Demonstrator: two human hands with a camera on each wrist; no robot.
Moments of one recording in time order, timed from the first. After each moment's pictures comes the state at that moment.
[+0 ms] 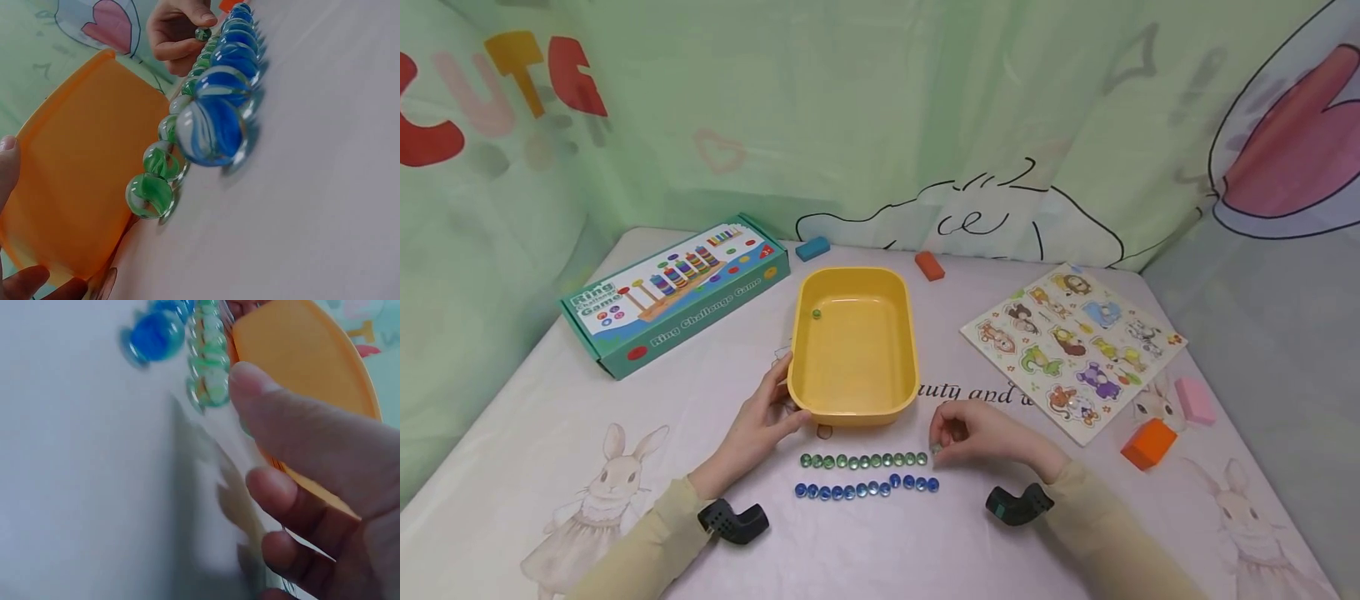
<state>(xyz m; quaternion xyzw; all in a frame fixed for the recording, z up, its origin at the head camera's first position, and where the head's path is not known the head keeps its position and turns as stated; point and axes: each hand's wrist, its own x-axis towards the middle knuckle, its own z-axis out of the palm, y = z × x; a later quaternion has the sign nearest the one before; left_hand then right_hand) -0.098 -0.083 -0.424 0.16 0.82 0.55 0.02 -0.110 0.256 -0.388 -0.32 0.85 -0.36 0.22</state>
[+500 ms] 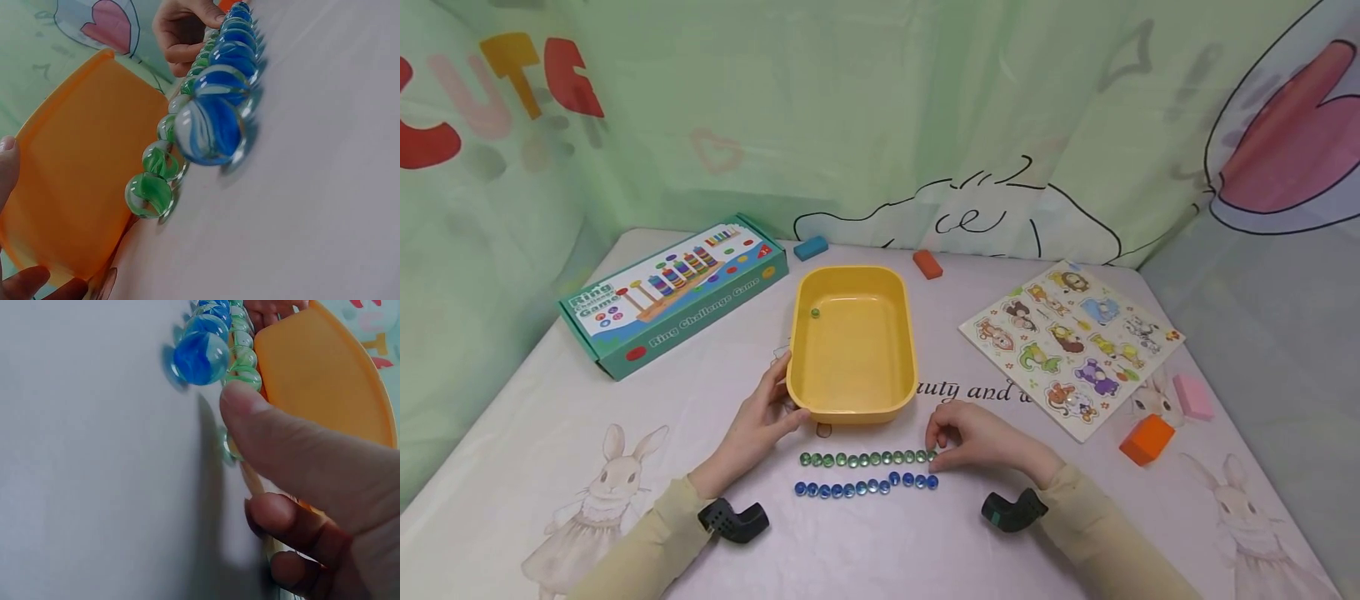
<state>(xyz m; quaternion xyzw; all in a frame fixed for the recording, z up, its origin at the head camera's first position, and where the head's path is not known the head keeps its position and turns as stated) -0.099 -0.083 -0.427 0.16 0.82 0.55 0.02 -0.103 0.250 -0.392 -0.34 0.87 -0.32 0.17</state>
